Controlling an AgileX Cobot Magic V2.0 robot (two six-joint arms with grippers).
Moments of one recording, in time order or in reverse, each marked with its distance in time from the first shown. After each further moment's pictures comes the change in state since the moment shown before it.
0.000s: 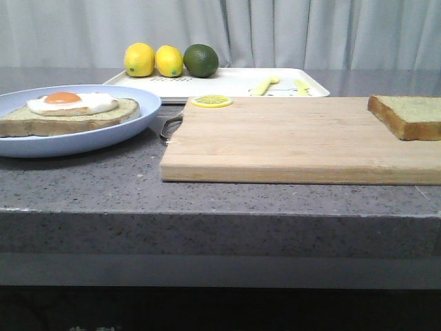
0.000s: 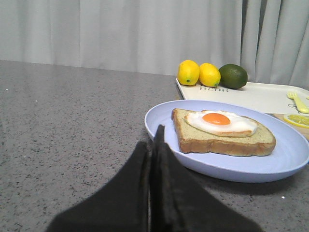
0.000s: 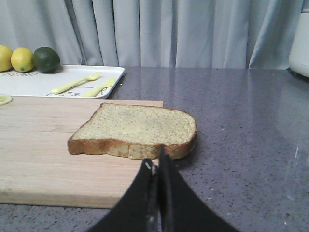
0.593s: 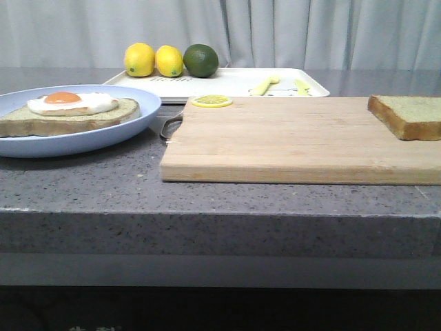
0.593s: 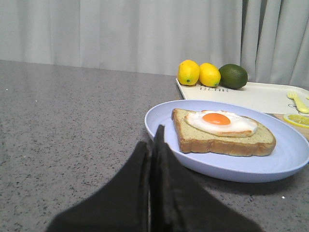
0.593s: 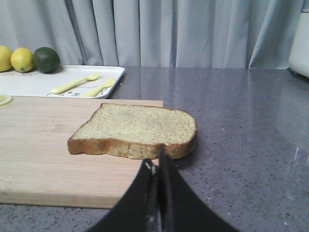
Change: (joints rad) left arm 0.000 0.000 0.000 0.000 0.000 0.000; right arm 0.000 0.000 0.000 0.000 0.000 0.000
